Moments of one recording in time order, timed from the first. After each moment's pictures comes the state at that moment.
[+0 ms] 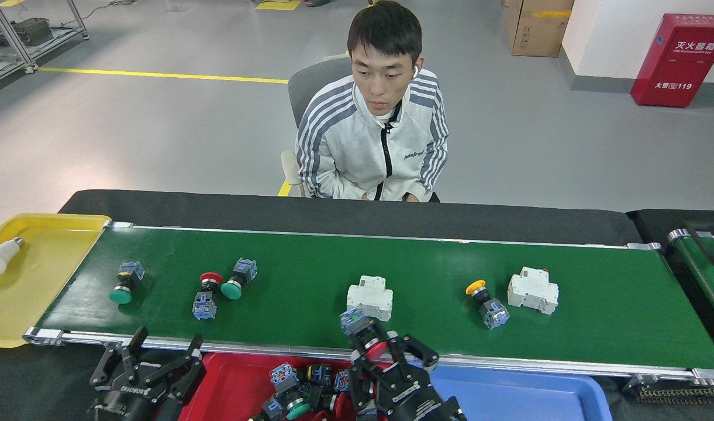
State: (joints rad) left arm 0.03 0.11 0.17 -1.50 -1.53 -0.34 0.01; right arm 0.04 0.09 0.54 -1.65 1.50 -0.13 0.06
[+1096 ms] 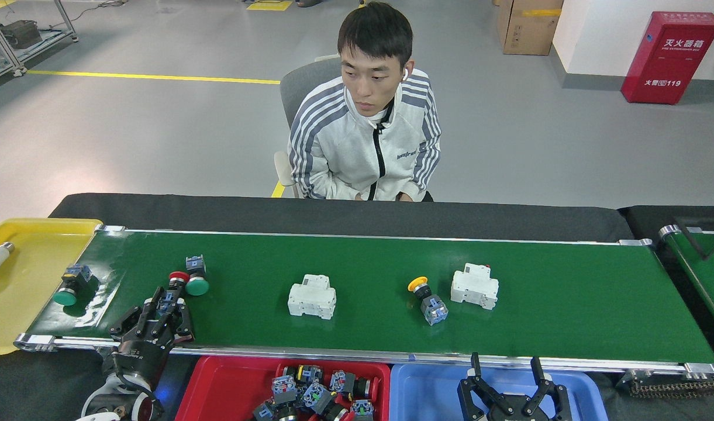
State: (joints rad) left arm -0.08 0.13 0.12 -1.36 -1.54 -0.35 0.09; right arm 0.15 0.10 0.14 -1.59 1.50 0.20 -0.11
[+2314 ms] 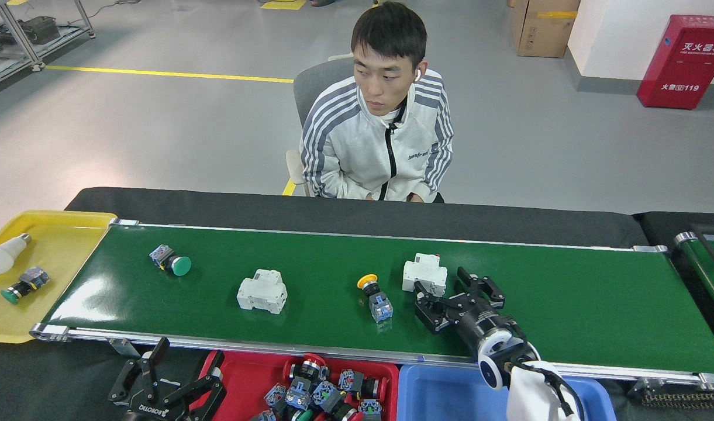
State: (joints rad) left arm 0.18 0.08 0.16 -1.65 -1.54 -0.38 0.09; right arm -0.42 0.06 0.19 -0.98 1.41 -0.24 0.03
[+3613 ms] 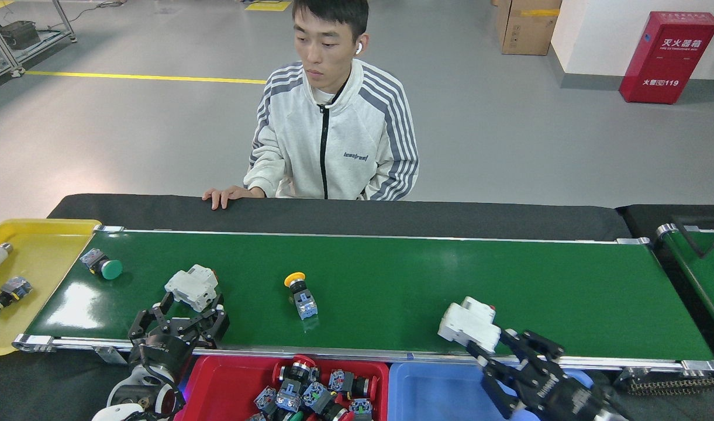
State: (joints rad) left arm -0.29 0.12 0.11 -1.07 -1.54 -0.17 -0.02; right arm 0.21 -0.12 -0.29 -1.59 1.22 -0.77 0.06
